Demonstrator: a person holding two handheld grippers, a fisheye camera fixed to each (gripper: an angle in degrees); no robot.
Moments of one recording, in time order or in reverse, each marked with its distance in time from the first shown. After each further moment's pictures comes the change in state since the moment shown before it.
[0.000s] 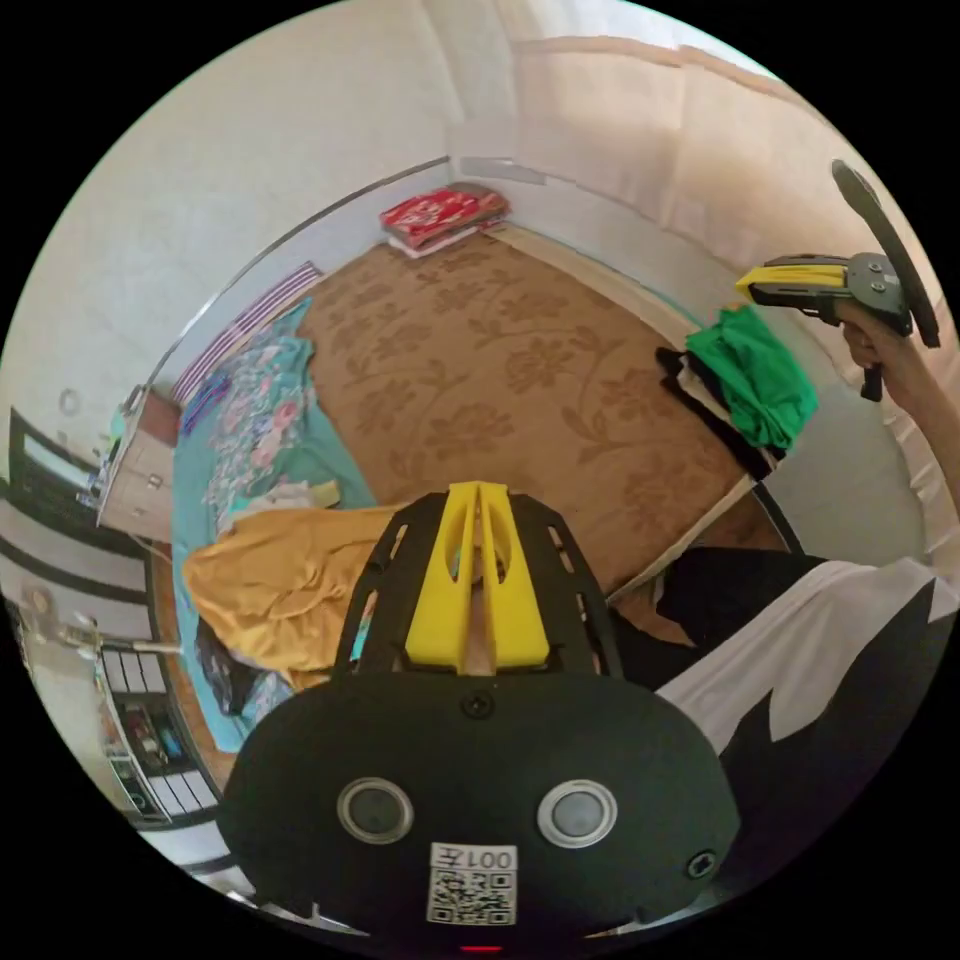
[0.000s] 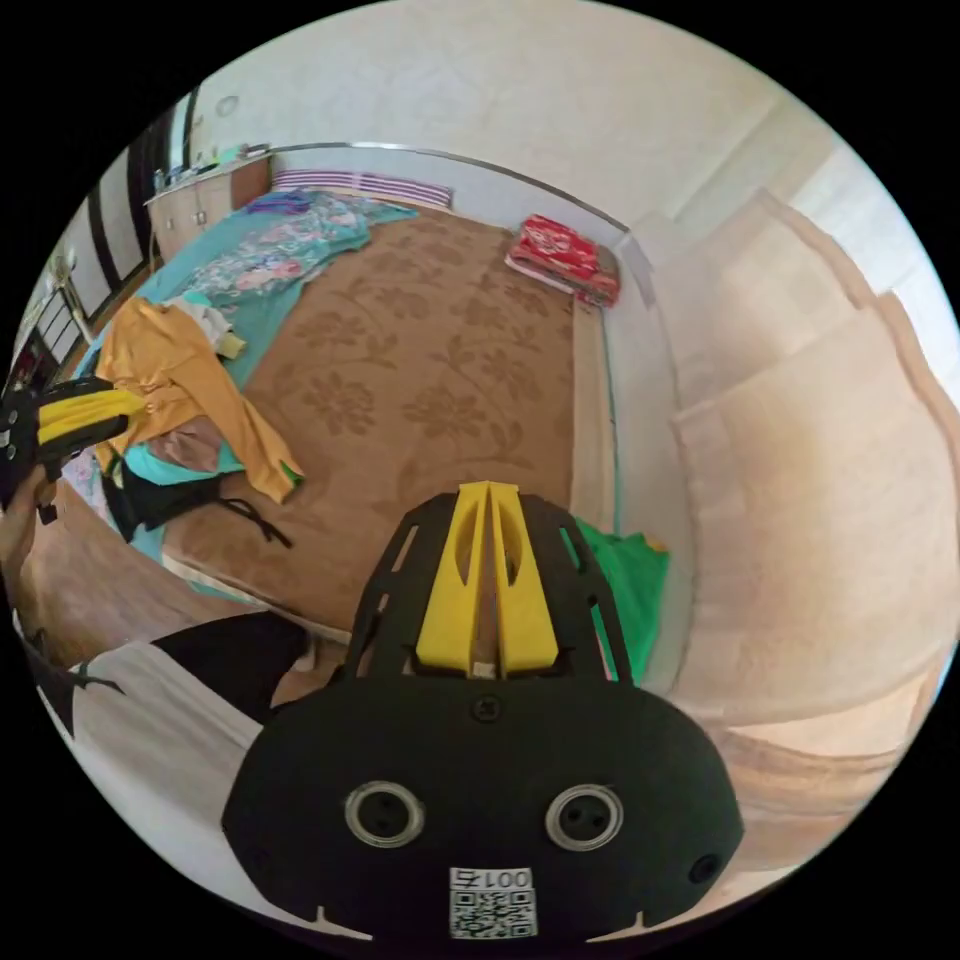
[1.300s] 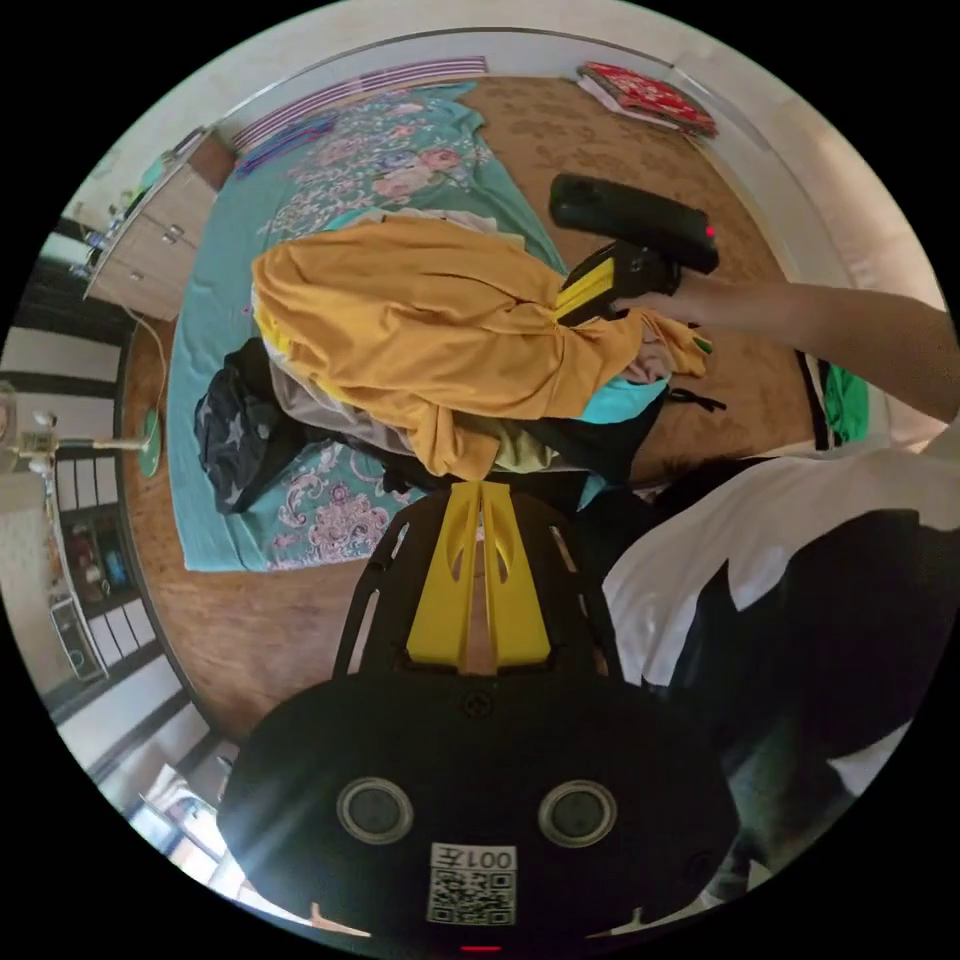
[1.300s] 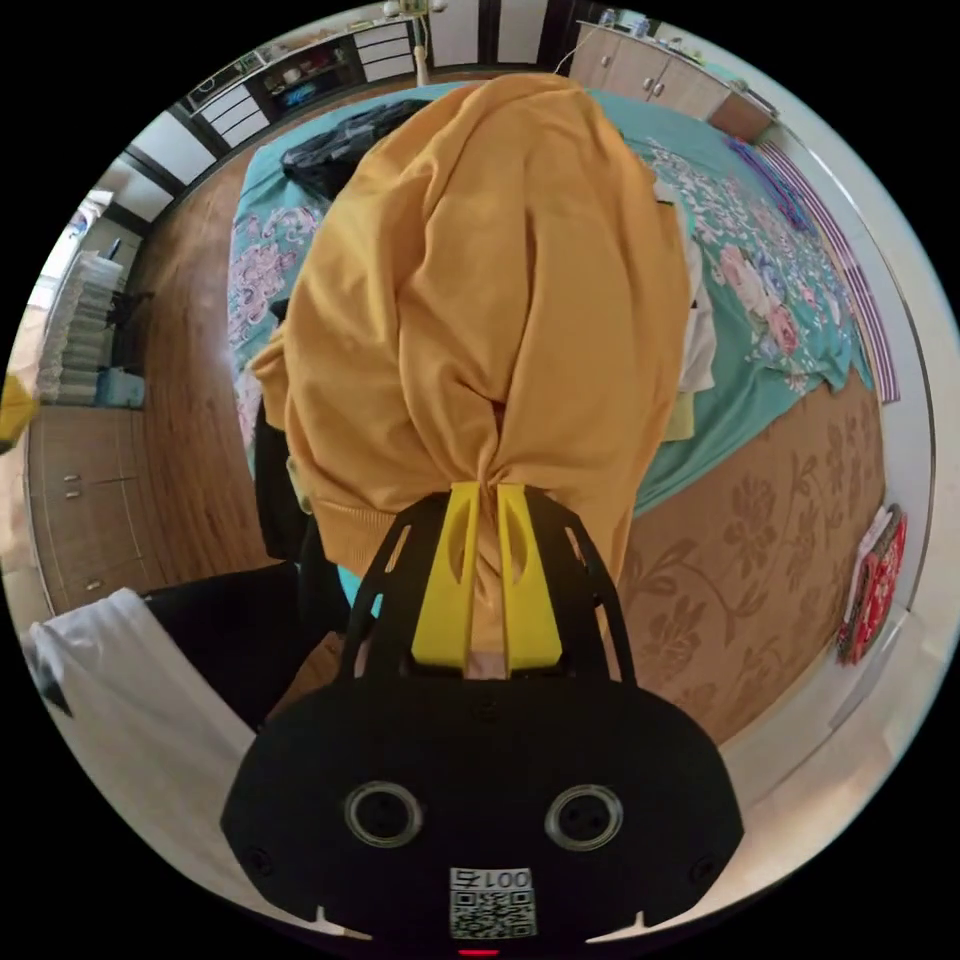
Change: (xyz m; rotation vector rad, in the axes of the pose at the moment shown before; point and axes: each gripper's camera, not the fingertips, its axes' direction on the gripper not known) left arm -0.646 0.409 0.117 -0.407 0.116 -0.325; right arm -0.642 -0.270 -0.071 -0.223 -0.387 -0.875
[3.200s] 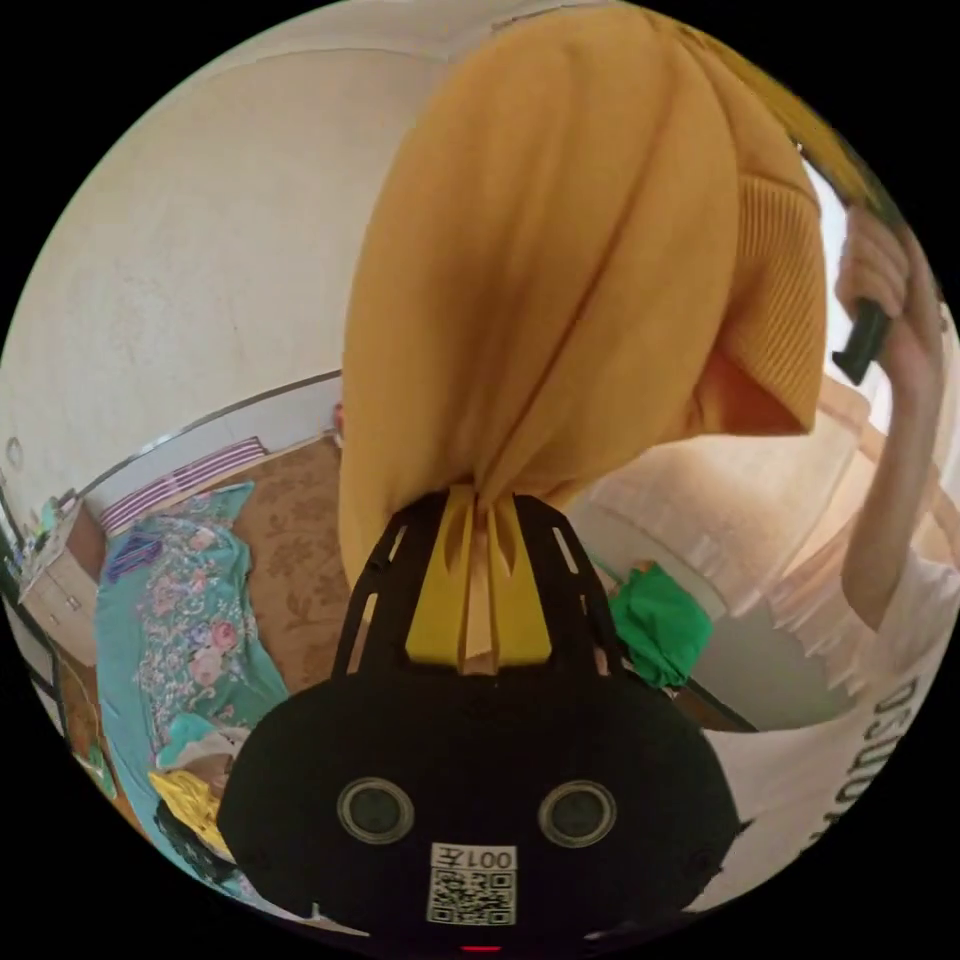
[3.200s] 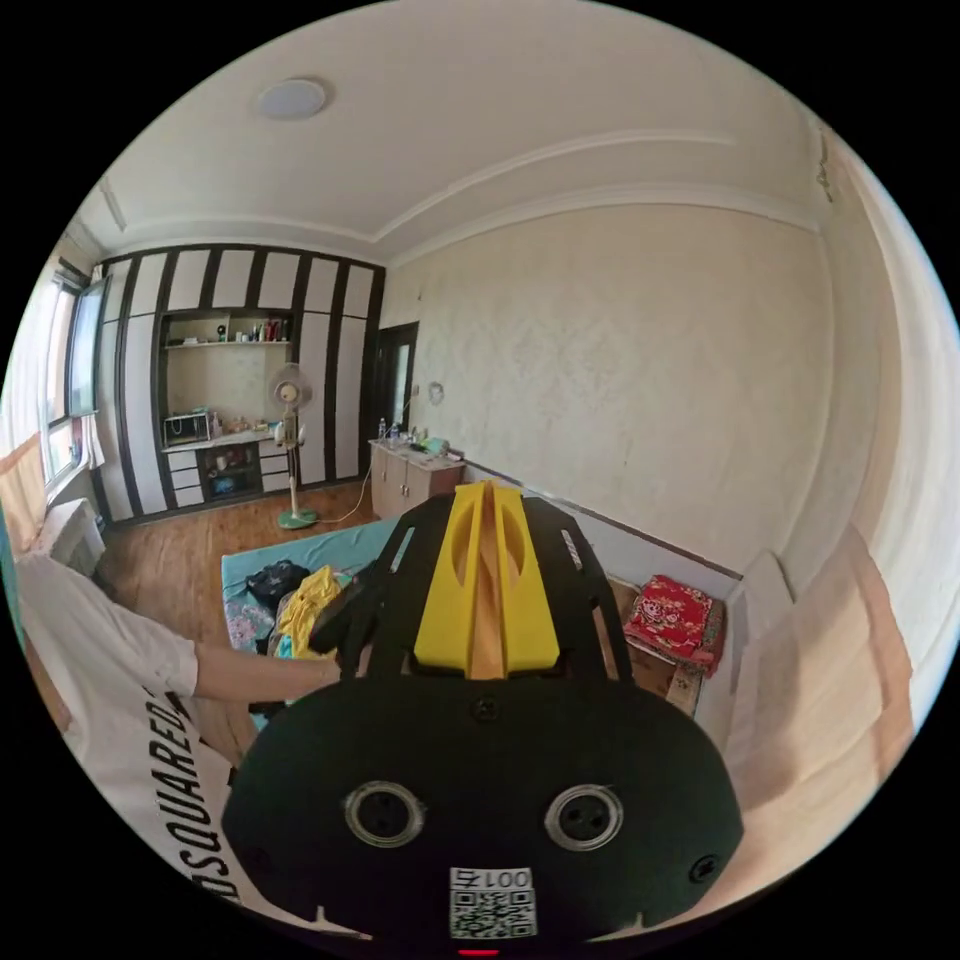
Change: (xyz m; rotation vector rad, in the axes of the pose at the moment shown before) left arm 0.030 -0.290 -0.246 0.871 0.266 0.433; right arm 0.000 0.817 -0.679 1.191 0.356 0.310
